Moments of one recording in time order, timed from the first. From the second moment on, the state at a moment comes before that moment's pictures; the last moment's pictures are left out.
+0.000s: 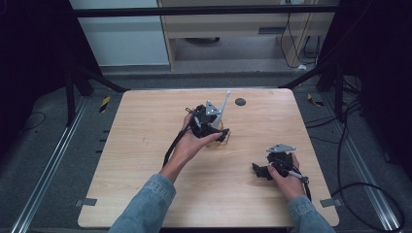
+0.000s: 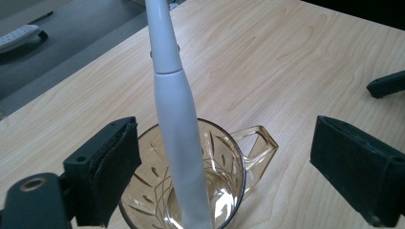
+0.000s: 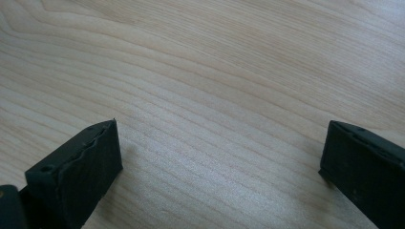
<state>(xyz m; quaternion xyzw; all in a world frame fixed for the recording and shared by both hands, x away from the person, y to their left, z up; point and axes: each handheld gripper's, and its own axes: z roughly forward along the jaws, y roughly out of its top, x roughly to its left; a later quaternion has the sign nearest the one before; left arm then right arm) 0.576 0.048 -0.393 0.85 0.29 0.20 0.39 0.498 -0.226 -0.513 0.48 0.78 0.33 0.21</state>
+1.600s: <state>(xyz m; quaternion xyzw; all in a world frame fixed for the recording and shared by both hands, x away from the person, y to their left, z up) 0.544 0.139 -0.401 0.85 0.31 0.21 0.39 0.497 -0.226 -0.513 0.48 0.78 0.33 0.21</state>
